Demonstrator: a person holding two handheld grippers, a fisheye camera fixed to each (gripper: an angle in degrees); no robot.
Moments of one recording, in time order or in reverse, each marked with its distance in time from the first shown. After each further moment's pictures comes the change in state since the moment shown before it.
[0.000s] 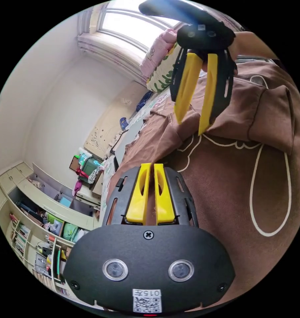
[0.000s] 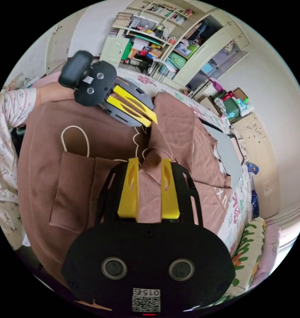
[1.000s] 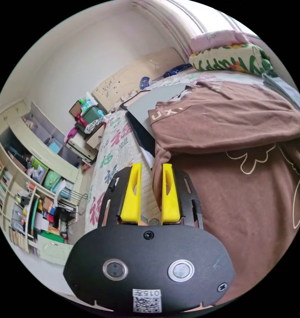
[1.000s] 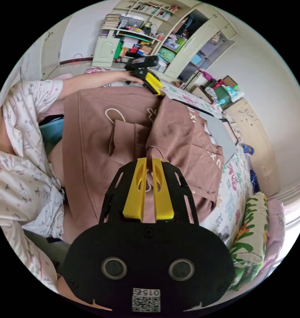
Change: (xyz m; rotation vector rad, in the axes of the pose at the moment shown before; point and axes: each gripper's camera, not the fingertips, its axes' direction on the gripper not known) left arm -0.211 0.164 0.126 -0.343 0.055 -0.235; right arm -0.010 0.057 -0.157 0.040 -0.183 0.054
